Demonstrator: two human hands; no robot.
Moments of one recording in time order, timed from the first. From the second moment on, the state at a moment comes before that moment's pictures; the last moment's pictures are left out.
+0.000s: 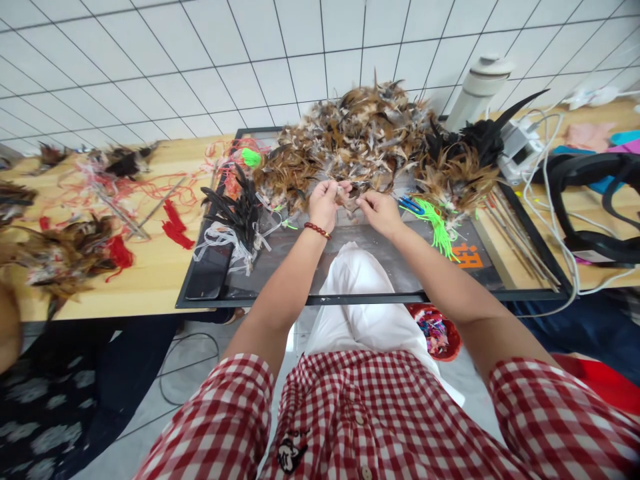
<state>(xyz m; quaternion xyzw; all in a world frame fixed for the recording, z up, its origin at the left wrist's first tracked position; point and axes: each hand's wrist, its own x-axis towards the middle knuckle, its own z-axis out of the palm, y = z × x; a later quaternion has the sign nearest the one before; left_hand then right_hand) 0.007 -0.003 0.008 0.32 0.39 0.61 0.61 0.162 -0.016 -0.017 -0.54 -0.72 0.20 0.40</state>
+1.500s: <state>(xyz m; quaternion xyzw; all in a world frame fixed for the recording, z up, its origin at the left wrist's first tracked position) 0.002 0.050 0.010 0.27 0.37 0.61 0.64 0.156 0.065 -0.034 -0.58 -0.56 0.13 0.58</state>
